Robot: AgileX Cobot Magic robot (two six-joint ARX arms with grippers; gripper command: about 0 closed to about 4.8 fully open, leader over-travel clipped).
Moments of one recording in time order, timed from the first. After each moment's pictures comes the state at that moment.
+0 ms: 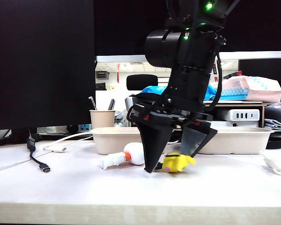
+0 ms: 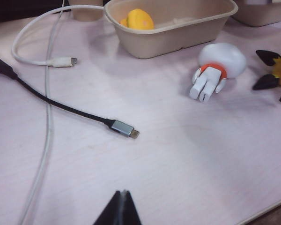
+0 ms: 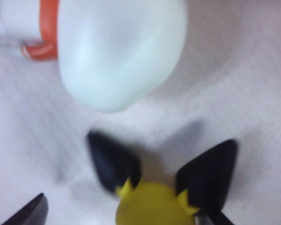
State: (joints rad) left arm -0.56 0.29 0.01 -0.07 -0.09 -0.04; right arm 0.67 1.82 1.23 -0.69 -0.12 -0.03
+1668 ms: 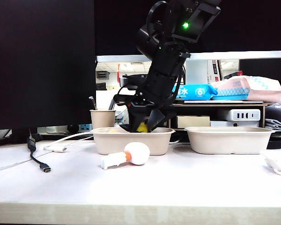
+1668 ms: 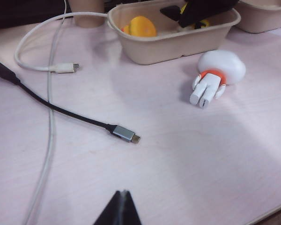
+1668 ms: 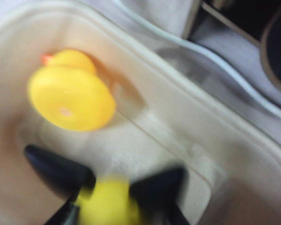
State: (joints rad) left arm -0.56 0.27 0.01 -0.07 -0.09 -0.04; right arm 0.60 2.02 1.53 -0.42 -0.02 0.03
